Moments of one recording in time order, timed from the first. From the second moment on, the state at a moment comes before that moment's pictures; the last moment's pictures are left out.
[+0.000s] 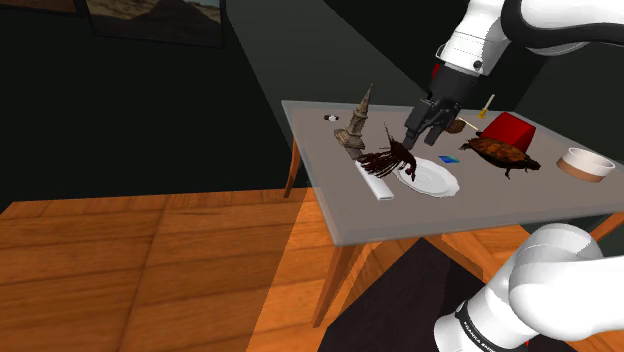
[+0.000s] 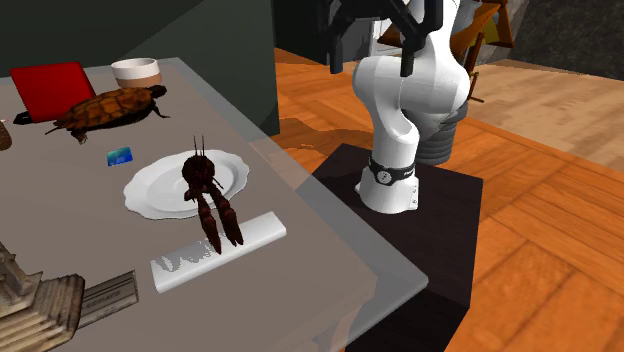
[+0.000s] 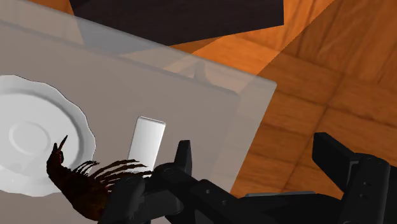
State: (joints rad) arm 0.01 -0.81 -0.04 -2.39 0.08 1.63 0.07
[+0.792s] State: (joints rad) arm -0.04 -0.54 -0.10 -2.42 0.02 1.91 0.03
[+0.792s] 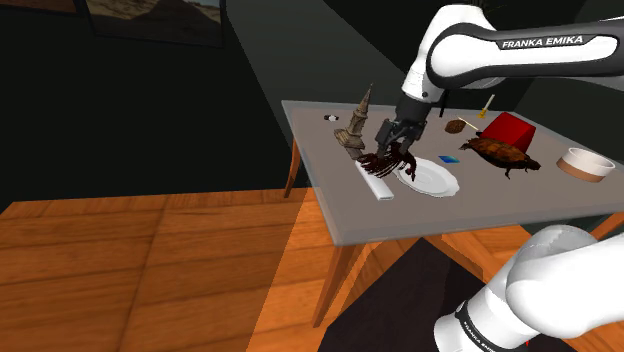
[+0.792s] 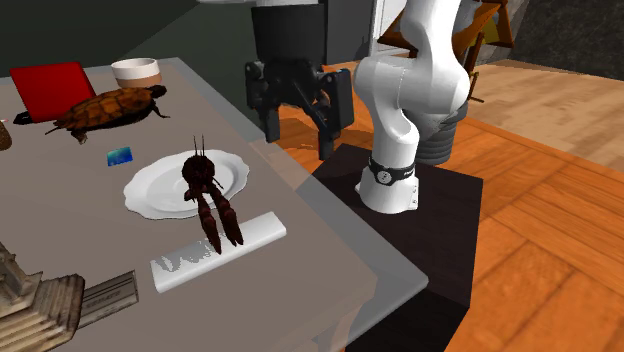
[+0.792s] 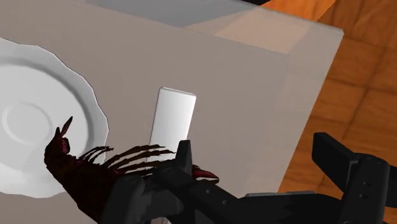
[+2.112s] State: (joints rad) arm -0.12 0.03 -0.21 -2.27 0.02 2.30 -0.04
